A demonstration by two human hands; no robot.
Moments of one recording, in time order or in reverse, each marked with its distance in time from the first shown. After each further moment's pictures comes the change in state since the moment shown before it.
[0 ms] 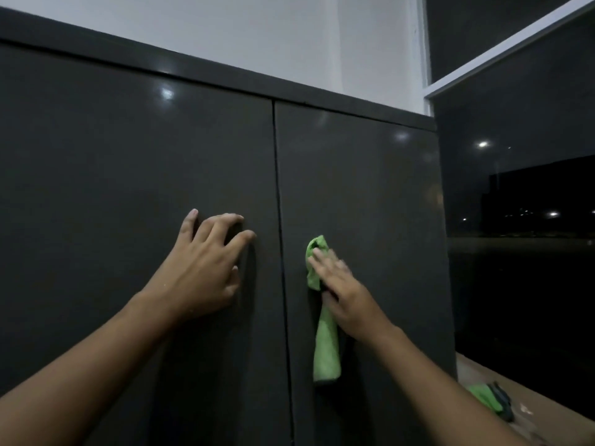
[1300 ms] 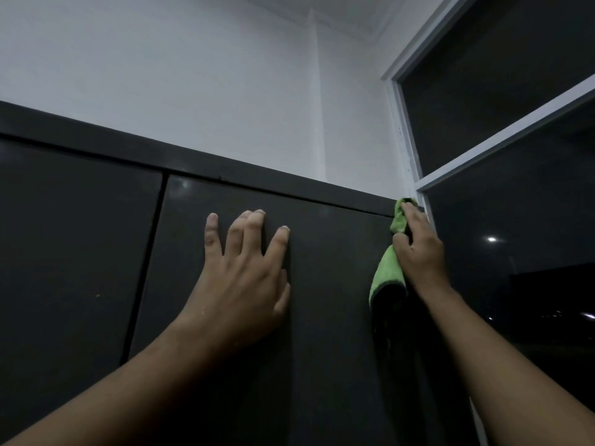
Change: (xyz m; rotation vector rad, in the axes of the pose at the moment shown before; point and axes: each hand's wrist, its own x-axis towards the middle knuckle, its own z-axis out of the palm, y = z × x) left_hand 0.259 0.095 0.023 0.164 0.423 -0.224; right_hand 0.209 0.234 -0.197 -0.041 0.644 0.171
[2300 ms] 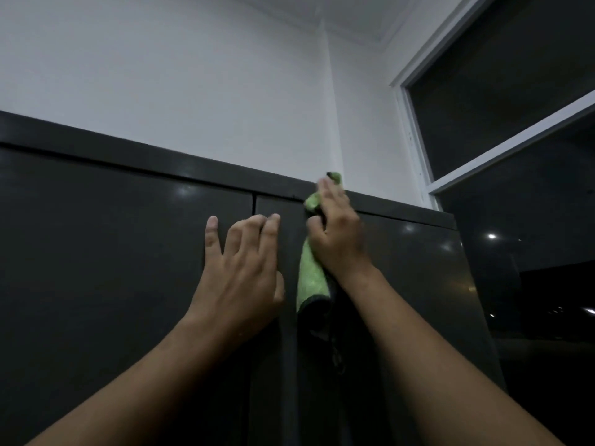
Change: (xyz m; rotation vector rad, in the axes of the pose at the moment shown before) left_hand -0.043 -0.096 -0.041 -0.154 0.055 -0.061; right_hand -0.041 -0.217 0.093 0.046 -0.048 -0.284
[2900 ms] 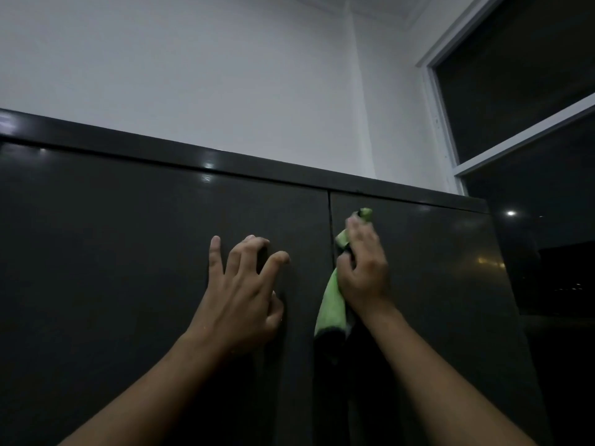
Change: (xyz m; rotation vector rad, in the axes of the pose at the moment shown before) left_hand -0.090 -0.107 -0.068 -0.002 -0.162 0.081; right_hand -0.087 -0.090 0.028 0.001 0.045 0.156
